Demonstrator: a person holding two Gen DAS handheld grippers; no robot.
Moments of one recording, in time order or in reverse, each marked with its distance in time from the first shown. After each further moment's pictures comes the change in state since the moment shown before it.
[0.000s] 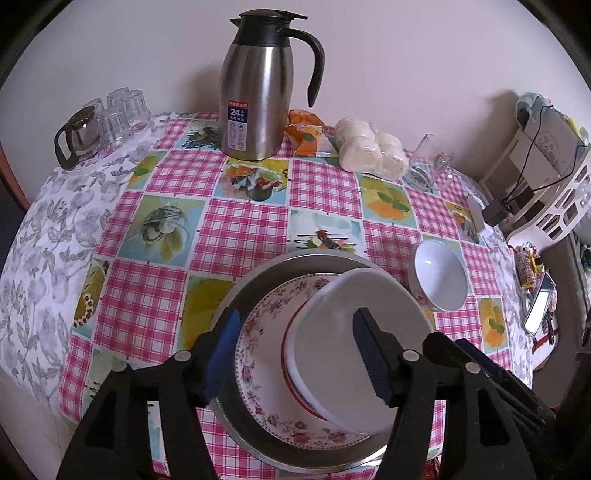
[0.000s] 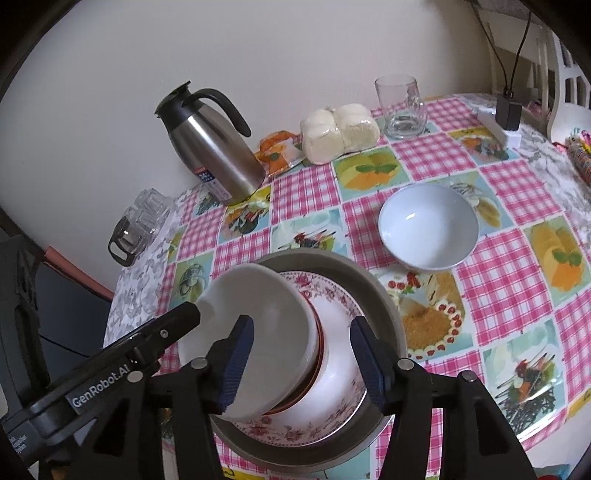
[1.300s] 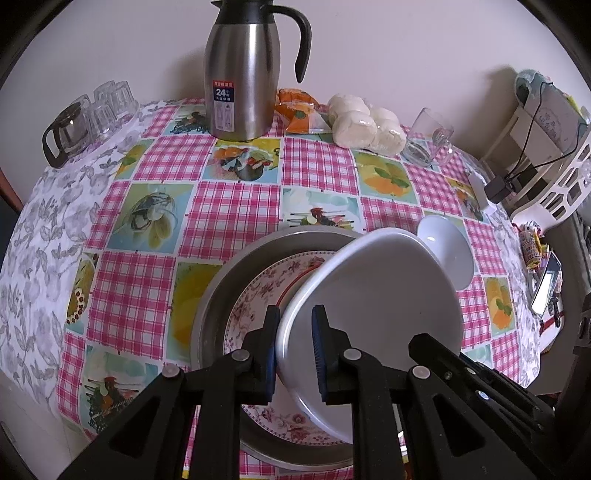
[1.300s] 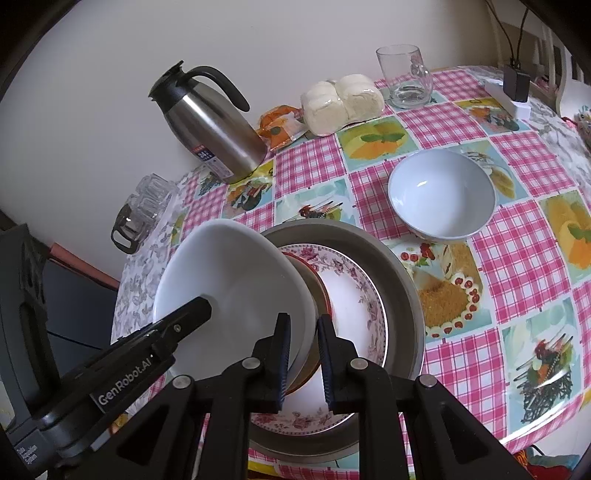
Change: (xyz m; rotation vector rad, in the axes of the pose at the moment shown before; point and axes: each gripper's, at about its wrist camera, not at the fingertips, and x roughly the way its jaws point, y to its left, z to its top) left arm 0.018 -0.009 -0.006 0.048 0.068 0.001; right arm 0.019 -0.003 -0.009 0.033 0.099 0.044
